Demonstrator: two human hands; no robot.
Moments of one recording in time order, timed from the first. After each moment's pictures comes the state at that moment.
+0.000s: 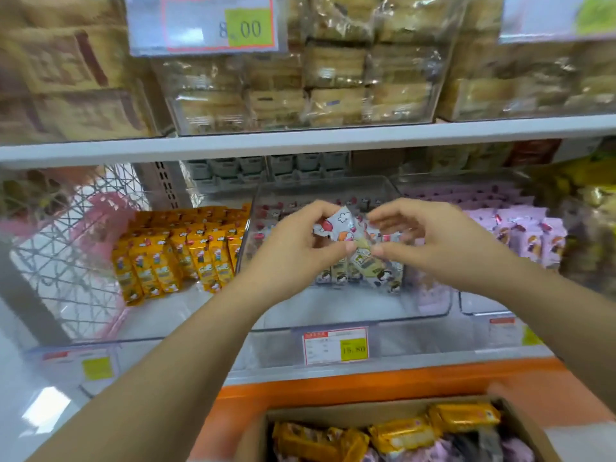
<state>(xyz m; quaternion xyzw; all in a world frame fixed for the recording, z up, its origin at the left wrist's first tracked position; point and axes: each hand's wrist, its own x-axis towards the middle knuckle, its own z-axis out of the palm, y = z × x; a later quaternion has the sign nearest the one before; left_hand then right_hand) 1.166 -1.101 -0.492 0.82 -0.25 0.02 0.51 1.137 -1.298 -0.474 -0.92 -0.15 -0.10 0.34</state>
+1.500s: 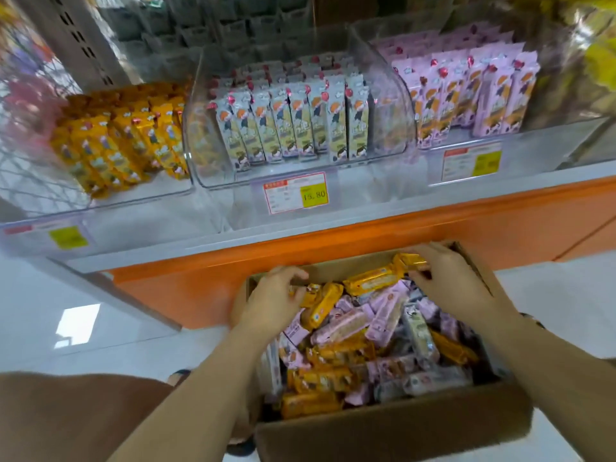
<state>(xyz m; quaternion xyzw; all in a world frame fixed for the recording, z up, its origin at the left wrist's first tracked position) 1.059 -1.079 -0.718 0.94 -0.16 -0.06 0.31 1.010 -1.359 -0.701 -0.97 0.04 -0.01 0.25</state>
